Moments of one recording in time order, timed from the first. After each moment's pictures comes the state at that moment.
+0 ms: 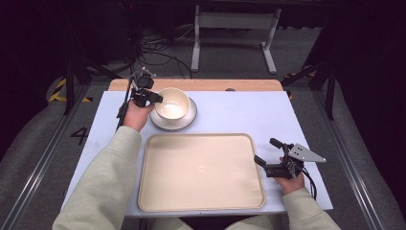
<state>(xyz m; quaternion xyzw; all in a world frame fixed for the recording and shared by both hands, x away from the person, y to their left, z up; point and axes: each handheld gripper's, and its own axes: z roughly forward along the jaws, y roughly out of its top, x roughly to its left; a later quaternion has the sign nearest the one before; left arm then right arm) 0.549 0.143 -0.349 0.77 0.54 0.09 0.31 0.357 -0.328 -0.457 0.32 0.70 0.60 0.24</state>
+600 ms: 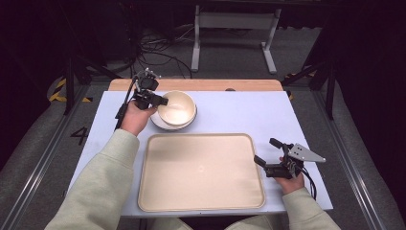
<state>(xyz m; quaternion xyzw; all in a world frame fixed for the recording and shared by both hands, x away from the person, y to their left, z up) 0.525 0.132 -0.331 0.81 0.49 0.07 0.32 0.357 -0.327 -0.456 0.32 0.70 0.59 0.24</state>
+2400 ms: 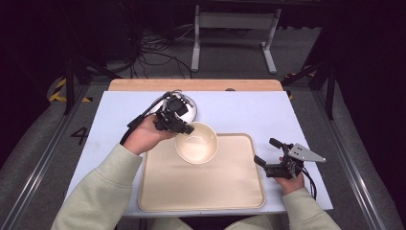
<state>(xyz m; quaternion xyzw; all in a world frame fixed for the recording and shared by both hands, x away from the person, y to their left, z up) 0.444 0.057 -0.315 0.93 0.27 0.01 0.26 0.357 -0.327 -0.457 0.32 0.70 0.60 0.23</state>
